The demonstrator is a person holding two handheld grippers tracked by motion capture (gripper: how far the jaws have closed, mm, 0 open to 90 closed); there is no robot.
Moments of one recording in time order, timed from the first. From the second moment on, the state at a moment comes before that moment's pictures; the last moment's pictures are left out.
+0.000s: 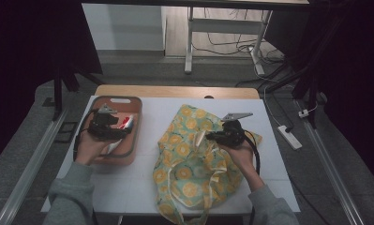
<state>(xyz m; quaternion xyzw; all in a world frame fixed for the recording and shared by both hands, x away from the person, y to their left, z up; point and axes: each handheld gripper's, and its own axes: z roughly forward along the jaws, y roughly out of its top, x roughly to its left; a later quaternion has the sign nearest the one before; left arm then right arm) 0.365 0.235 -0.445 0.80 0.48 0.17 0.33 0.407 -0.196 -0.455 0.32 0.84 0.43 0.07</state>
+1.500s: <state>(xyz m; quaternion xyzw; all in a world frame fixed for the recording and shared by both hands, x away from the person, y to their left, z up) 0.446 0.255 -0.510 0.80 0.56 0.01 0.21 0.405 -0.201 -0.450 0.32 0.84 0.44 0.08</state>
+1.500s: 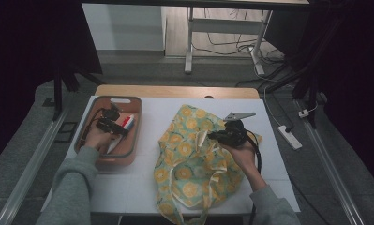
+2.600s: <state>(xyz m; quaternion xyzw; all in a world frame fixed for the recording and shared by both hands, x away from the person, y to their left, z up) 0.397 0.280 -0.425 0.76 0.53 0.13 0.36 0.403 -0.200 -0.447 0.31 0.83 0.45 0.08</state>
